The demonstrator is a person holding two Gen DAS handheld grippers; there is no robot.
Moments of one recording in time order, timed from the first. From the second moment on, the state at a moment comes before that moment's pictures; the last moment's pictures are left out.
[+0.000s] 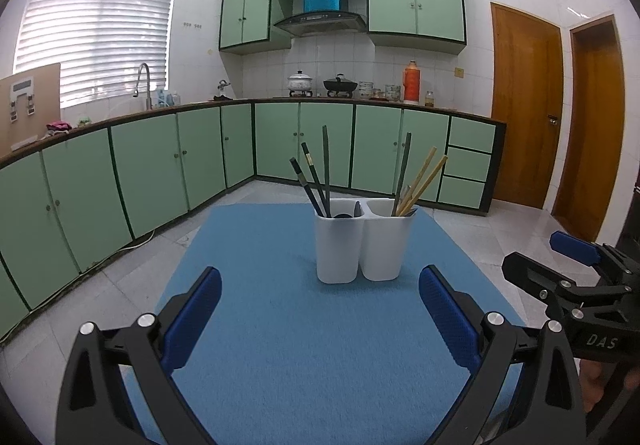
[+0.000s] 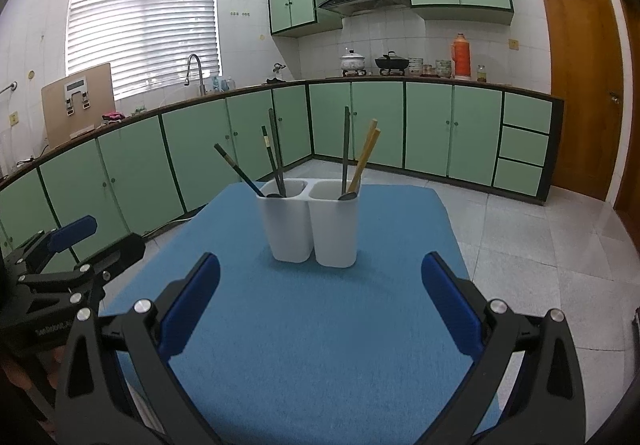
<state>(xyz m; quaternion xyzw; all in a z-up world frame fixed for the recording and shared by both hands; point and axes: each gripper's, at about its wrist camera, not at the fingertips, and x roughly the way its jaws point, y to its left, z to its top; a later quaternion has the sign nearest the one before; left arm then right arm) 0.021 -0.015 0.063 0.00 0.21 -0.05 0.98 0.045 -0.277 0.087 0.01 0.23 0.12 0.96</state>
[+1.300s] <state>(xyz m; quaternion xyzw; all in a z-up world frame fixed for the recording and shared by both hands) 0.019 -0.012 0.059 0.00 0.21 -0.04 0.98 0.049 -0.274 0.084 0.00 0.23 0.12 0.96</state>
